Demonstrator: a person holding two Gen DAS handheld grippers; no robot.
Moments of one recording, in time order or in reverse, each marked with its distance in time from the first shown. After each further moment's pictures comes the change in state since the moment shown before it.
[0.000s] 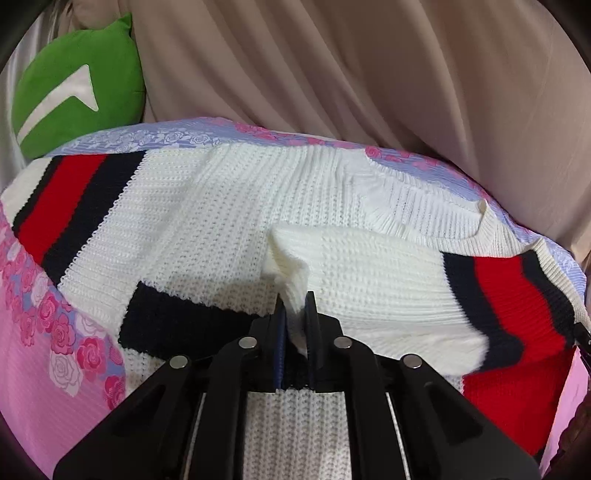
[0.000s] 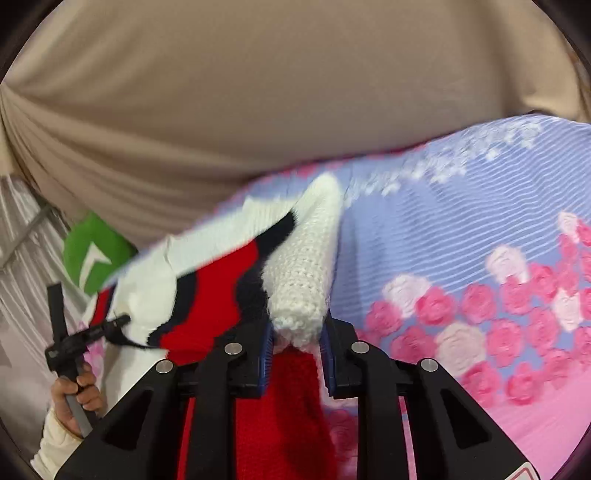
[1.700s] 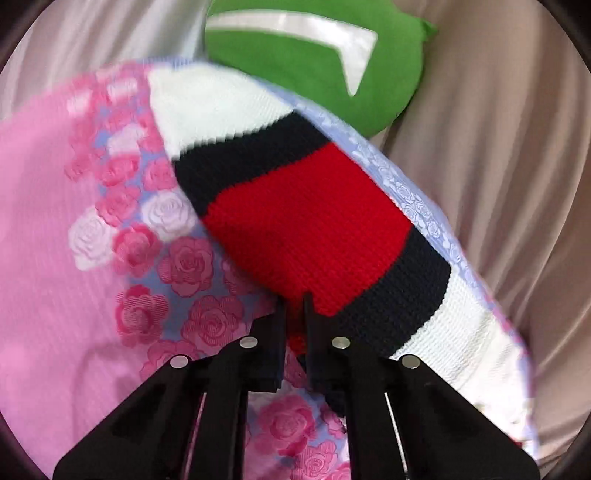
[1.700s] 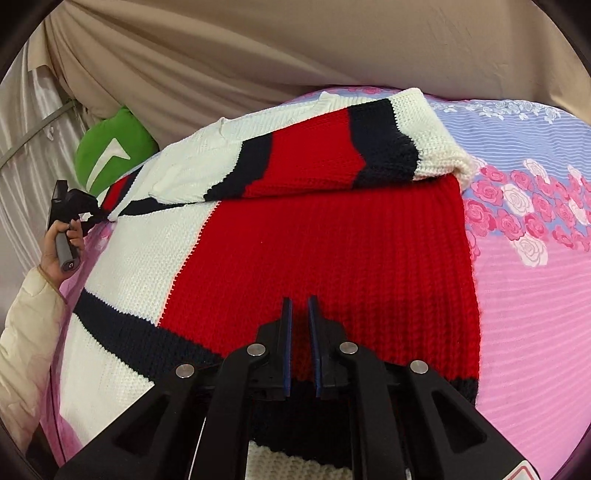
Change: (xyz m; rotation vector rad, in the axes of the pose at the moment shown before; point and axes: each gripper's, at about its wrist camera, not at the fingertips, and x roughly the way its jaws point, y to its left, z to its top) left arm -0.015 0.234 0.021 -0.616 -0.104 0.217; right arm -0.007 0.098 -0.119 -0.247 0.150 -0.033
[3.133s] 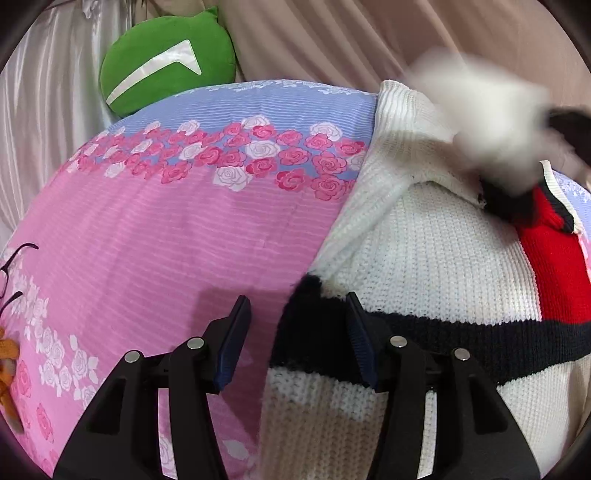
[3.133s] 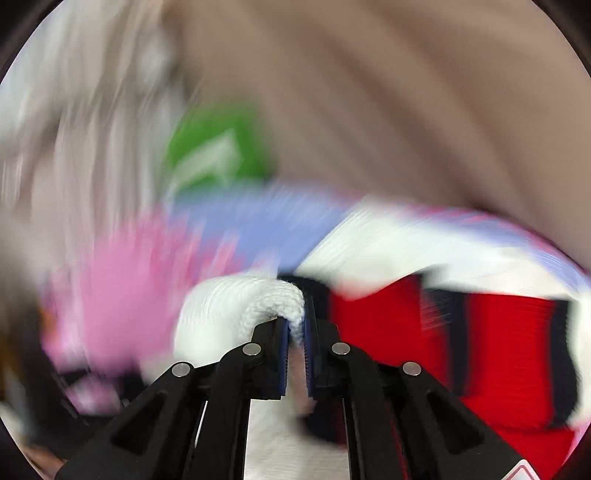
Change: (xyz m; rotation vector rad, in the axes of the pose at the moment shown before) left arm -0.136 -0.020 -0.218 0.637 0.057 -0.040; right arm 0.005 0.088 0.119 -0.080 -0.301 0.242
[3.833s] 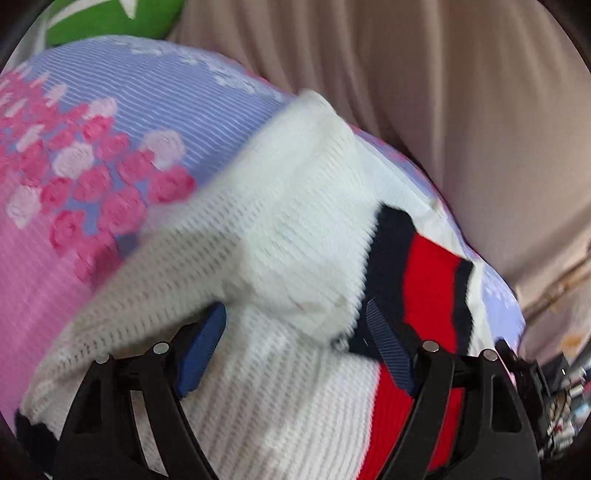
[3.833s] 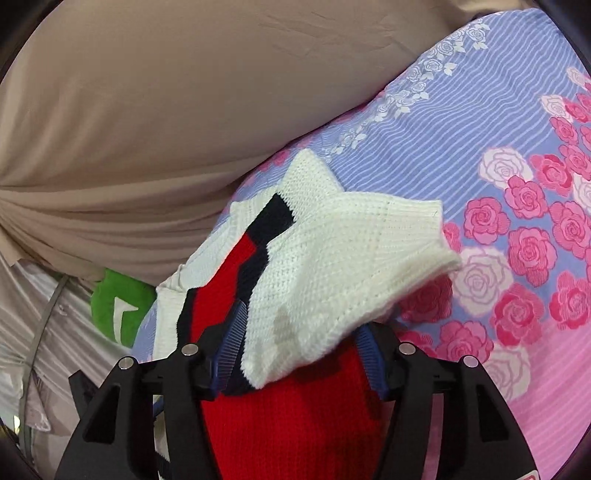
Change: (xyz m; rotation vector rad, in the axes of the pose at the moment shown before) left arm 0.064 -0.085 0.098 -0.325 0.083 -0.369; right arm -0.046 -0.211 -0.051 0.573 0.080 -0.176
